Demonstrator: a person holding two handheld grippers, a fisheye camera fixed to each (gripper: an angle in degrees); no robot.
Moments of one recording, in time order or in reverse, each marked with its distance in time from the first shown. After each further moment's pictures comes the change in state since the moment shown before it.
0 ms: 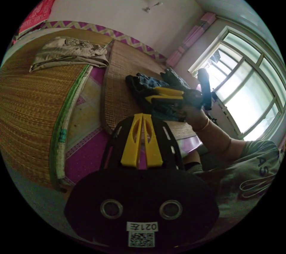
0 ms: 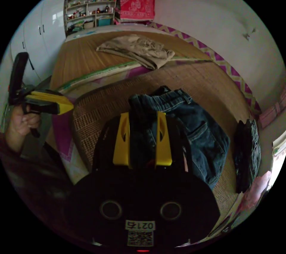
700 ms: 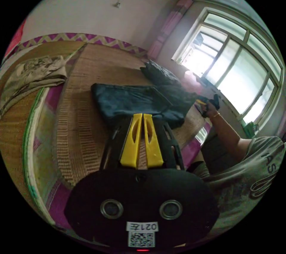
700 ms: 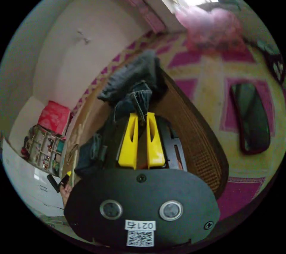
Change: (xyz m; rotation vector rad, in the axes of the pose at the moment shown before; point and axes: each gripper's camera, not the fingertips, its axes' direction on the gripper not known) left arm 0.105 -0.040 0.145 -0.072 0.087 0.245; right arm 0.623 0.373 -0.393 0.356 -0.052 1.285
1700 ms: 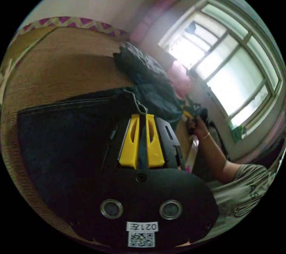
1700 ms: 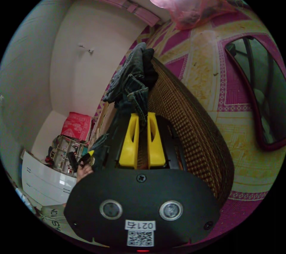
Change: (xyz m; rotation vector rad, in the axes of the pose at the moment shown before) left arm -0.078 -0.139 0.115 -0.060 0.171 -0.069; right arm 0.002 -0.193 -0.119 0.021 -0.252 0.097
